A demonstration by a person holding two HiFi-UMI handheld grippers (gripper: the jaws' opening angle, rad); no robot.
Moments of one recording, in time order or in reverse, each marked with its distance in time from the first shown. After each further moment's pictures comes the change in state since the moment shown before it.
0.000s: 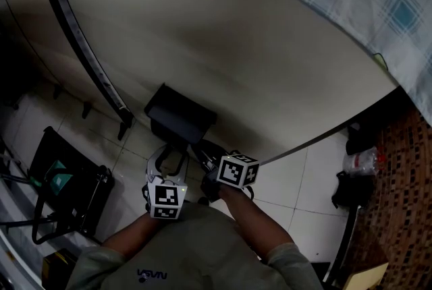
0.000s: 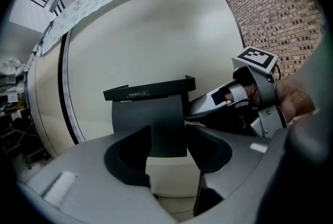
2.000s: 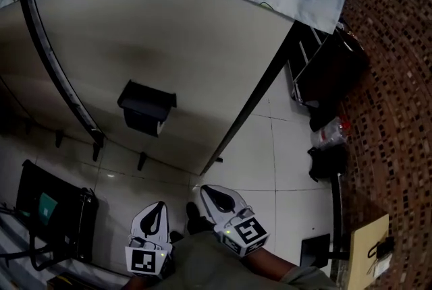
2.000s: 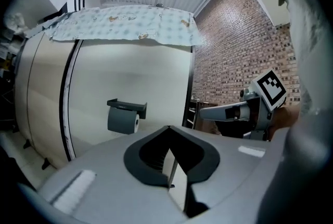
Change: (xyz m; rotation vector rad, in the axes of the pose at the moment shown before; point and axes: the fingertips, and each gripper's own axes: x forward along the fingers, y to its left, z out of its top) left arm -0.243 -0.088 0.020 -0.202 -0.179 -0.263; right arm -0.216 0.158 -0.084 -0.620 -0.134 -0.369
